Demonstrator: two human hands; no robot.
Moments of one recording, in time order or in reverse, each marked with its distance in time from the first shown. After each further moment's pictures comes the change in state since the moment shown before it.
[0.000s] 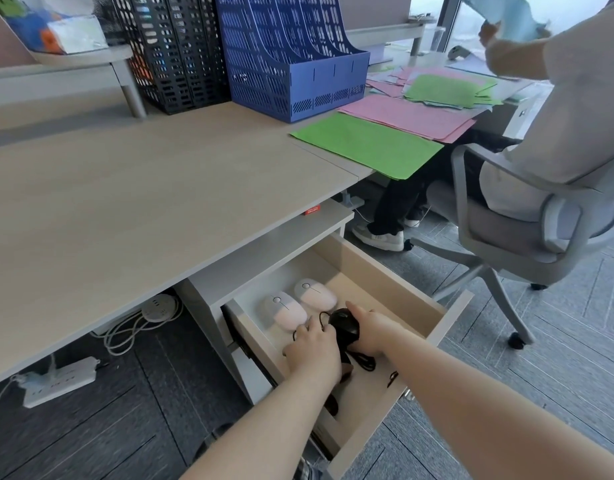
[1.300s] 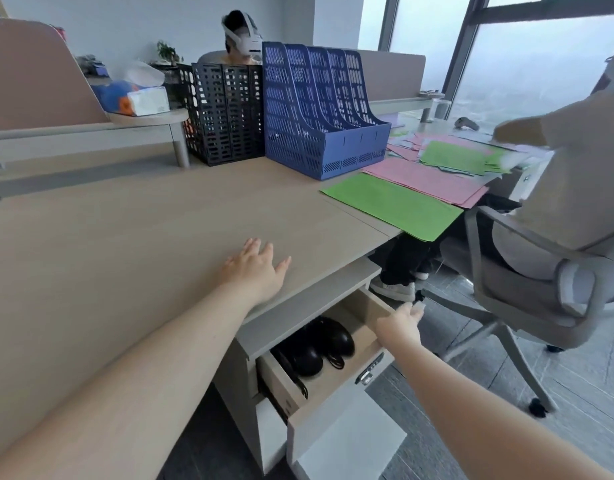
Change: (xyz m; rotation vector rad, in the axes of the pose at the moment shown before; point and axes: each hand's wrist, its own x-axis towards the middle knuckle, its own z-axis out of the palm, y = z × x) left_hand 0.038 -0.133 -0.206 -0.033 0.327 -0.025; right_hand -0.003 -0.073 -0.079 0.720 0.408 0.386
